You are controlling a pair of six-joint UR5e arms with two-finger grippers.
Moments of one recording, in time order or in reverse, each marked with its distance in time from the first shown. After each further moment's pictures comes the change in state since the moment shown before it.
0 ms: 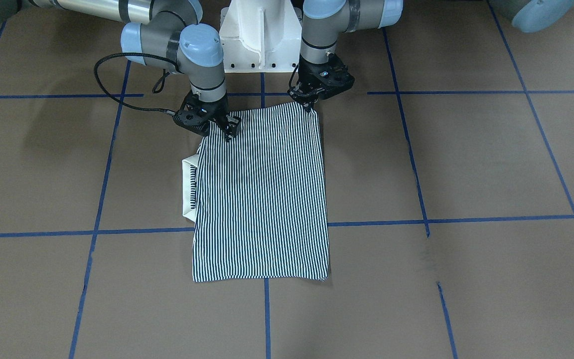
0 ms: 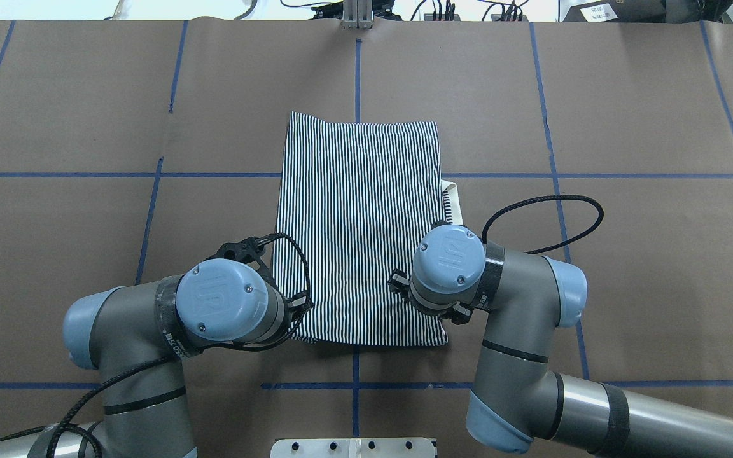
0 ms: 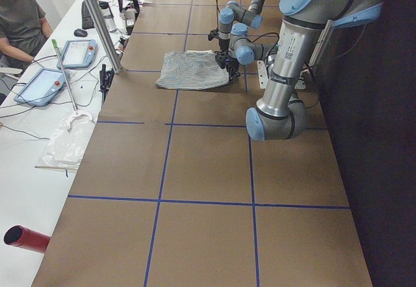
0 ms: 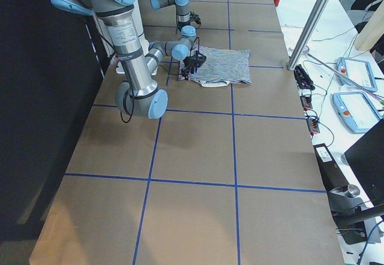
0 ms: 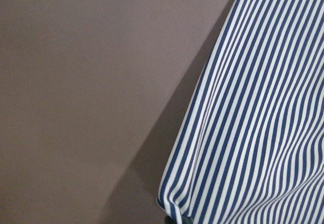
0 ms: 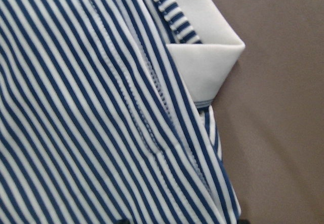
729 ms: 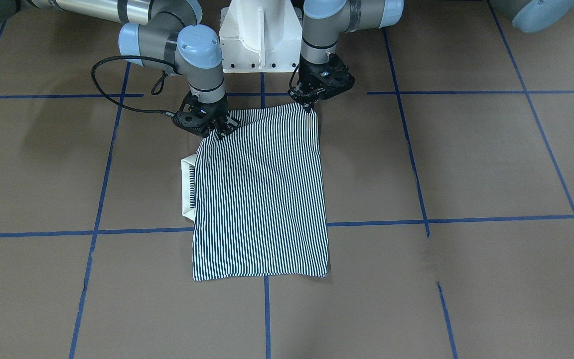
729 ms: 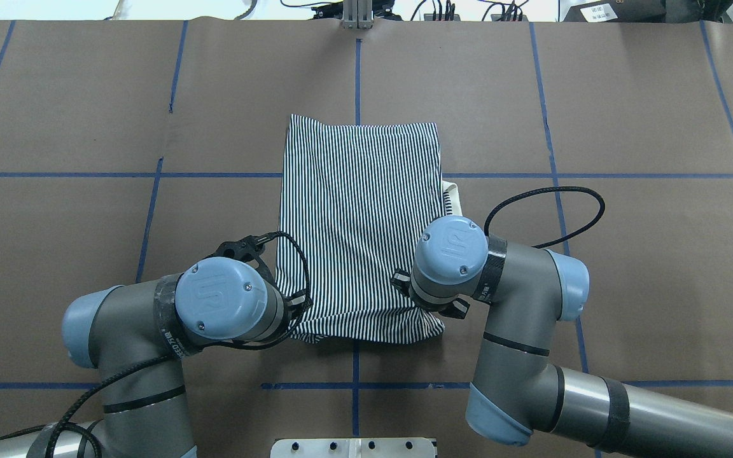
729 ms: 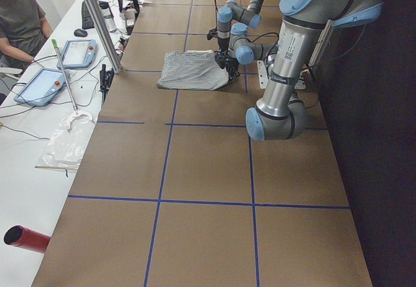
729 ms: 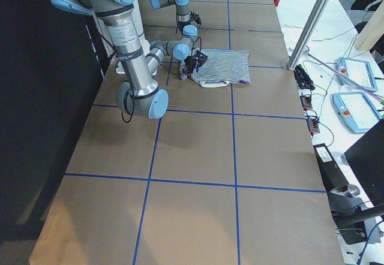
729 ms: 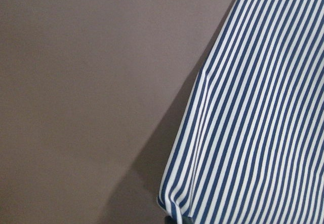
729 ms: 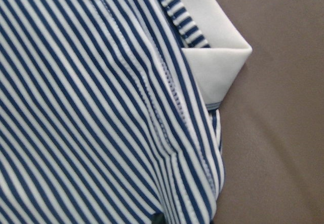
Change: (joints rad) left arm -0.002 0.000 0.000 0.000 0.000 0.000; right arm 0.018 0.009 0.000 0.001 0.035 -0.015
